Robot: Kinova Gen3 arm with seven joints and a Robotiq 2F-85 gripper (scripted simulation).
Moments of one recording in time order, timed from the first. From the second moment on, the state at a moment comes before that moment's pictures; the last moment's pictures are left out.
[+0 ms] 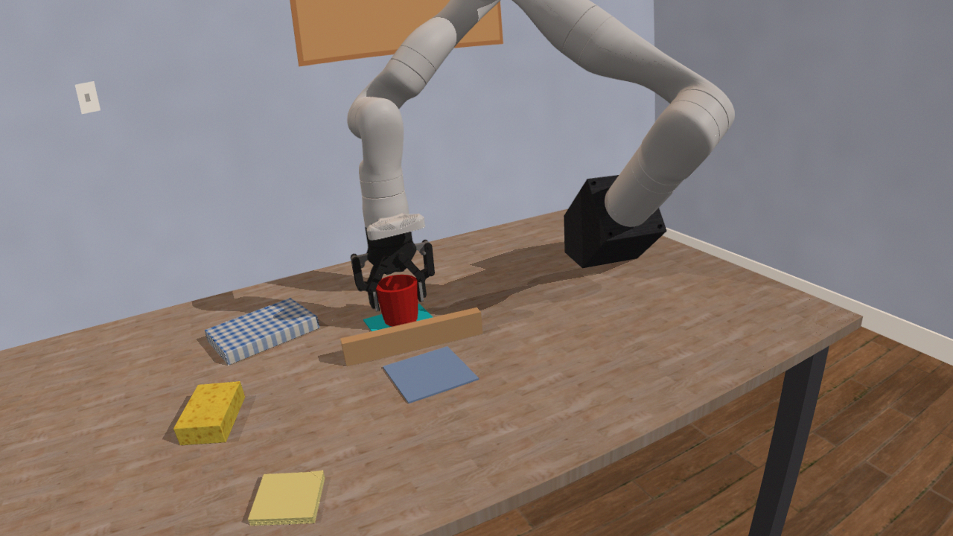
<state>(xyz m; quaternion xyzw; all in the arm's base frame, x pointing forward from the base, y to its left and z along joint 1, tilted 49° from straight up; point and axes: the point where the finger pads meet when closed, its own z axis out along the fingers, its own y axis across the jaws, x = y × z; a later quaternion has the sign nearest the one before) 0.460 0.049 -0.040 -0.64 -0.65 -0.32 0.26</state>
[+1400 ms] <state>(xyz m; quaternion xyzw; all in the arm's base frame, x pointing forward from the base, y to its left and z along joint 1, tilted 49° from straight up) 0.460 0.053 -0.043 -0.64 -0.65 -0.32 0.26</state>
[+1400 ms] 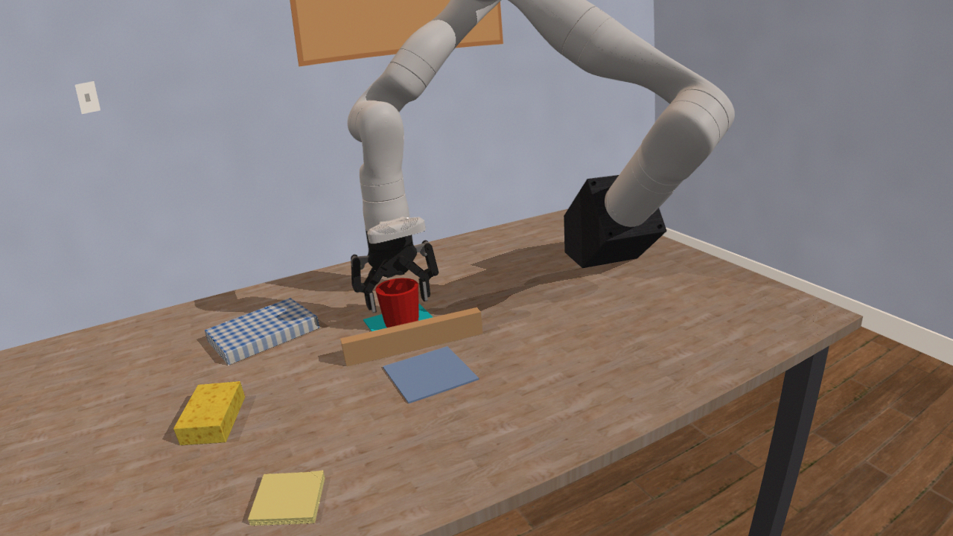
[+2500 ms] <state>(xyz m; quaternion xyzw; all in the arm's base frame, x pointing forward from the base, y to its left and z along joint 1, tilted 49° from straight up) 0.454 0.027 -0.015 -0.64 -0.65 -0.32 0.27</state>
